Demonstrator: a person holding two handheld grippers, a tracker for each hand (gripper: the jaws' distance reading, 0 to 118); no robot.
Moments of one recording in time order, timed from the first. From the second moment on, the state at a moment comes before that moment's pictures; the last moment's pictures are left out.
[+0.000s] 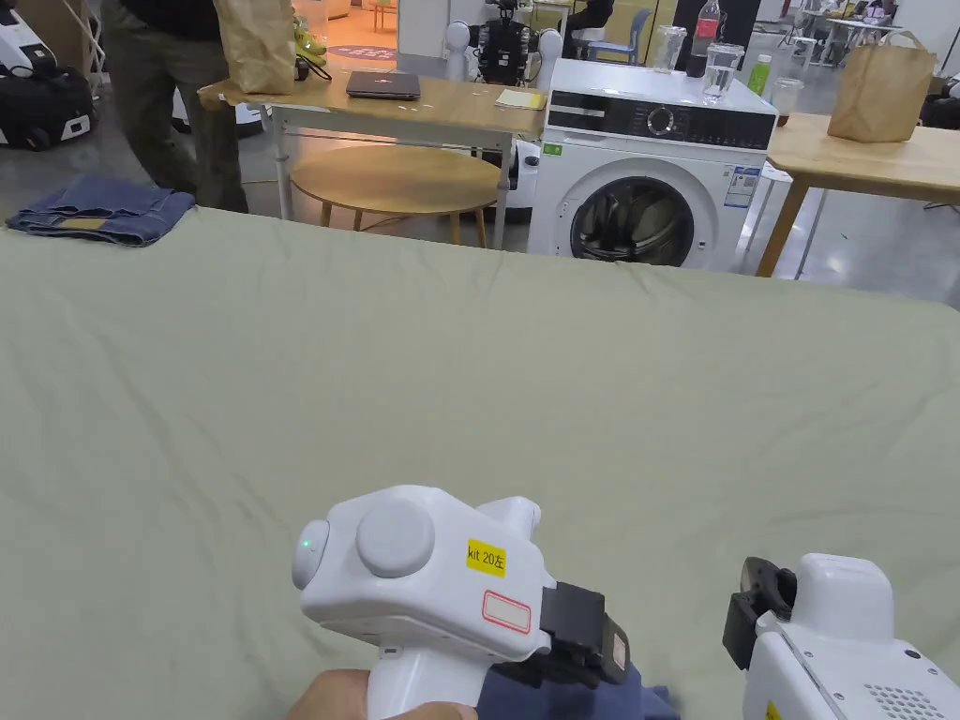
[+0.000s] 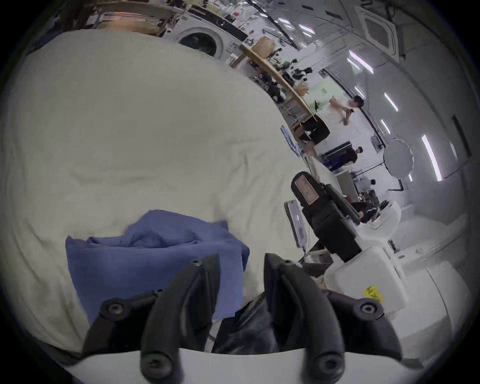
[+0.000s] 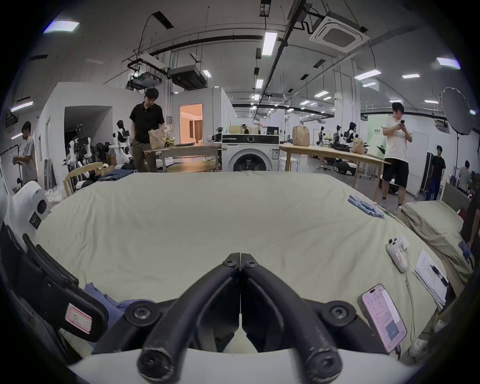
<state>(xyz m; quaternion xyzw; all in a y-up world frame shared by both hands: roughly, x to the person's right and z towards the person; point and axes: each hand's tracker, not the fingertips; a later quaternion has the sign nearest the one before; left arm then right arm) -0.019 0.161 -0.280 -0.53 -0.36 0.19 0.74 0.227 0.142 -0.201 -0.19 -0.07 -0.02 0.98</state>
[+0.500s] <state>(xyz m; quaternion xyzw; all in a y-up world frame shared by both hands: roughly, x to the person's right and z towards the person) 0.028 0.045 -0.308 -0.56 -0.36 0.26 0.70 0.235 0.139 -0.197 -0.20 -0.08 -0.02 0.98</state>
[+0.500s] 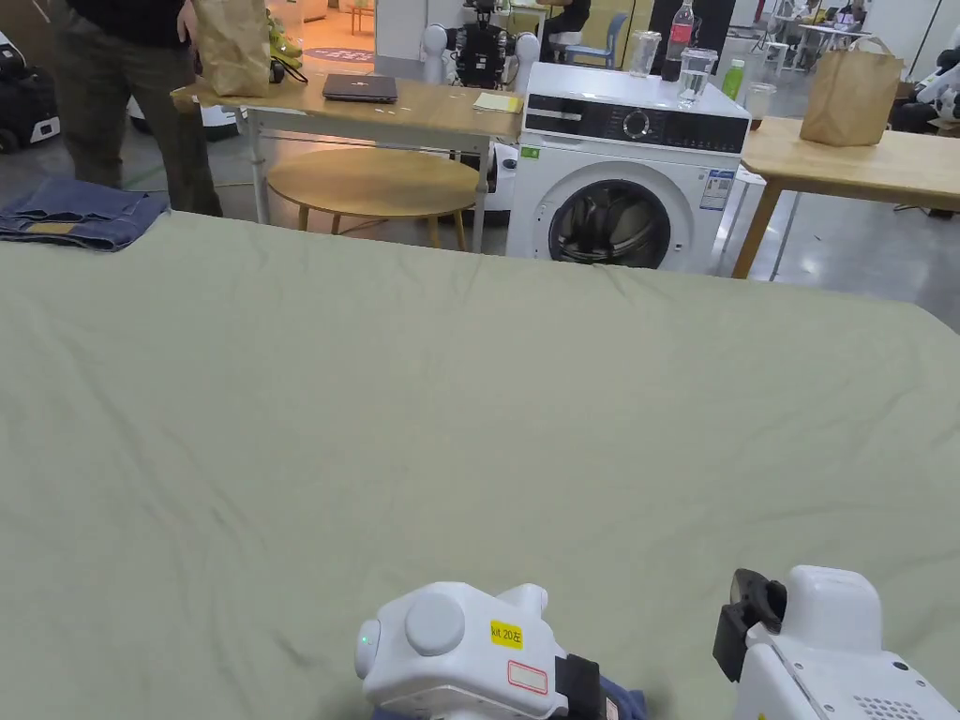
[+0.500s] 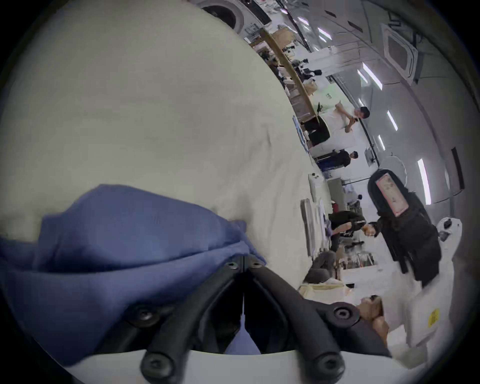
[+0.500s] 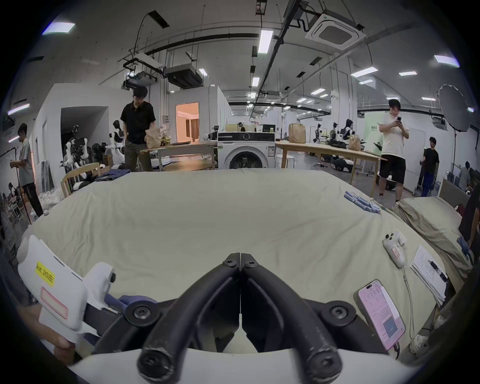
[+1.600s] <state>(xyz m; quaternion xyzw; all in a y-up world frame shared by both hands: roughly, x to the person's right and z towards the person) -0.127 0.179 -0.249 -0.04 -0.04 0.01 1.00 0.186 0.183 -0.226 -0.06 -0.07 -0.02 1.00</state>
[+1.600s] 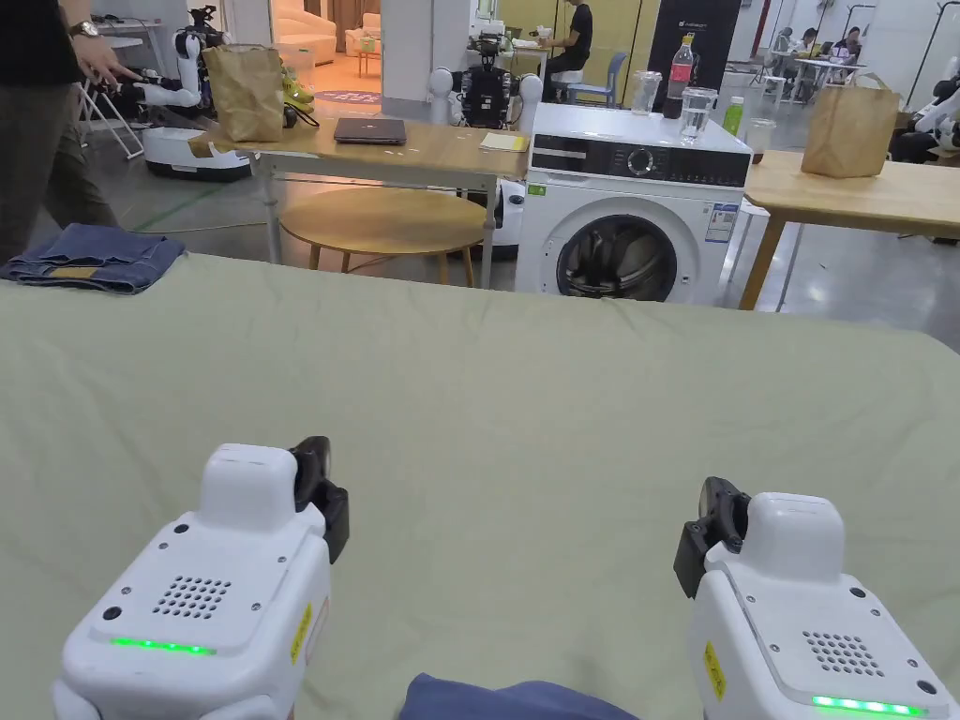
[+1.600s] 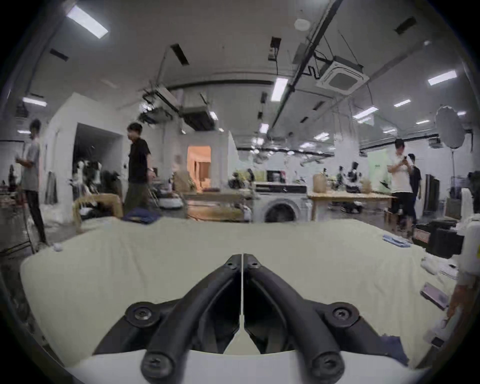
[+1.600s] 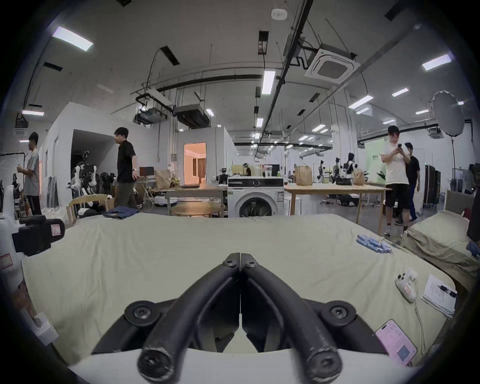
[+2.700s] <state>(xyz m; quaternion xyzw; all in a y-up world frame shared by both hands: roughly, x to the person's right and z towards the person) -0.194 0.112 -0.272 -0.41 -0.30 0.25 0.82 0.177 0.067 -0.177 -0.38 0.04 0.00 0.92</state>
